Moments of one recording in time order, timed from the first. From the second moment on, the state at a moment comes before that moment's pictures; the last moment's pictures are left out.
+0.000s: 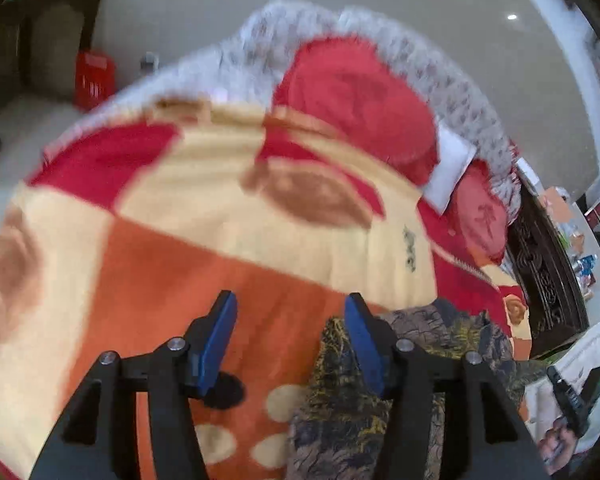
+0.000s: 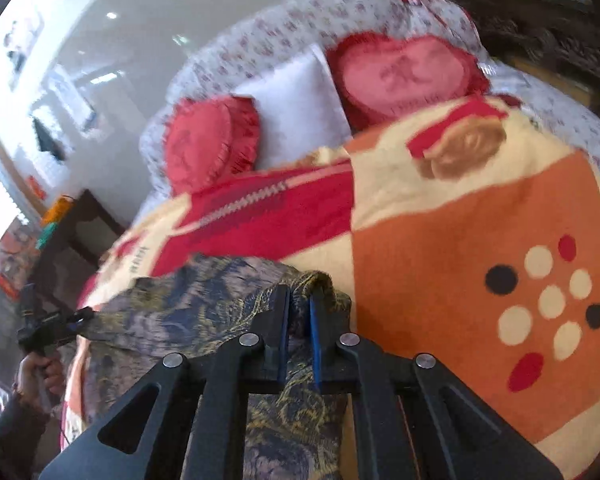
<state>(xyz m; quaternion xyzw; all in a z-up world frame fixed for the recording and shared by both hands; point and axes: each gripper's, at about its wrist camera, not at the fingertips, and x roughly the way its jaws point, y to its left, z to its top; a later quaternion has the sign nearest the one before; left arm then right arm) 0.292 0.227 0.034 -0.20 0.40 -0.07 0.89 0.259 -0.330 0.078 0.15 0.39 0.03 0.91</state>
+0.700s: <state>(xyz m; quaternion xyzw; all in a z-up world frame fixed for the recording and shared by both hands) 0.329 0.141 0.087 -0.14 0.35 -0.02 0.93 0.324 -0.272 0.103 0.07 0.35 0.03 0.93</state>
